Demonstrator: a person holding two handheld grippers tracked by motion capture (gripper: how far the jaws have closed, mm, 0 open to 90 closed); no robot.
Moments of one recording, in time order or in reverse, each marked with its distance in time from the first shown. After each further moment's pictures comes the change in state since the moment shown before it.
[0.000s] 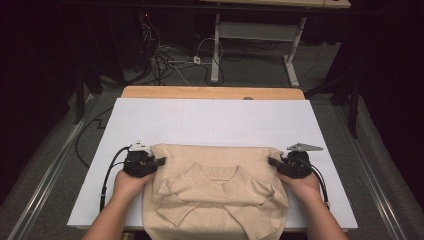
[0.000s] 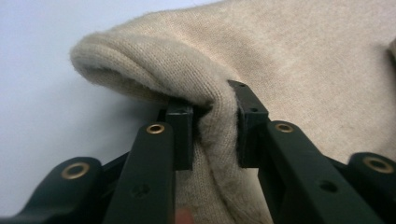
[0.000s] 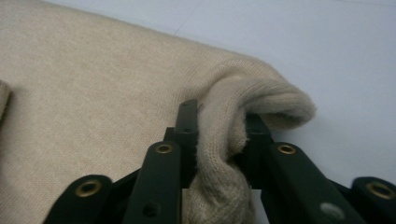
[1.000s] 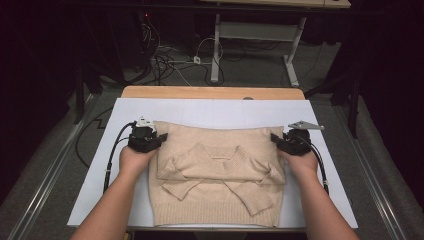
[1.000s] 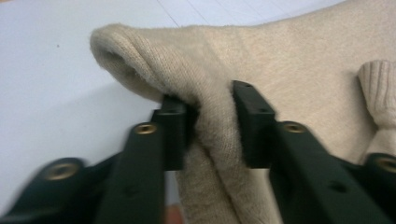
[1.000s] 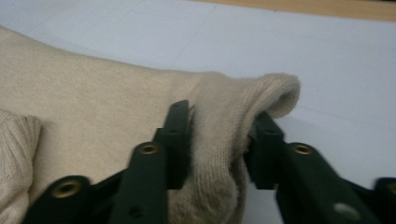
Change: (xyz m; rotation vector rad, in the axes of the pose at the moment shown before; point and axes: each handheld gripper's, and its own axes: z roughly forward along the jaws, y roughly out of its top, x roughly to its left) left arm 0.016 0.063 0.010 -0.058 0.106 0.044; right arm -0.020 0.056 0.012 -0.112 -0.109 -0.010
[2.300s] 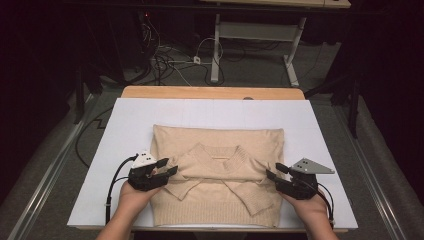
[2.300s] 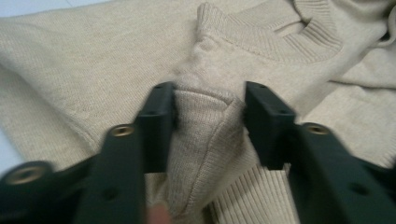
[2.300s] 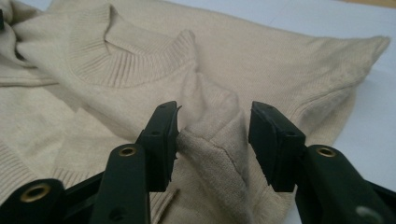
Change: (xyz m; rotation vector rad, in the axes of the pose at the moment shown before) left arm -0.069 -0.064 -0.043 -0.087 -0.166 0.065; right arm 0.066 -0.064 -0.084 -0.041 0.128 -0.114
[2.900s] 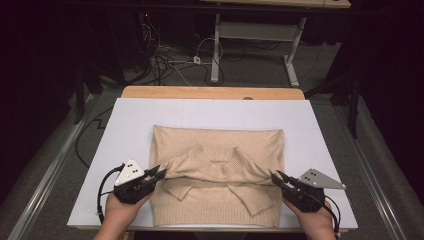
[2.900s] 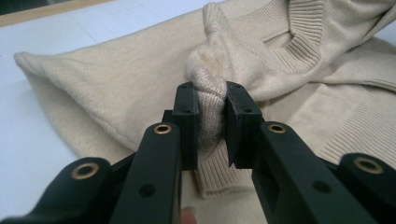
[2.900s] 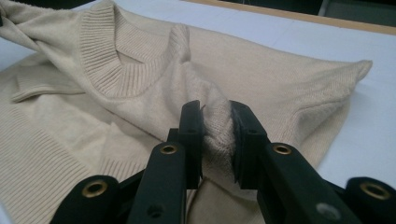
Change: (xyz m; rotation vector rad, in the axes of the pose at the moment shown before) left arm -0.022 -0.010 -0.054 -0.086 0.039 0.076; right arm 0.020 -0.007 -0.032 -0.087 0.004 -0.012
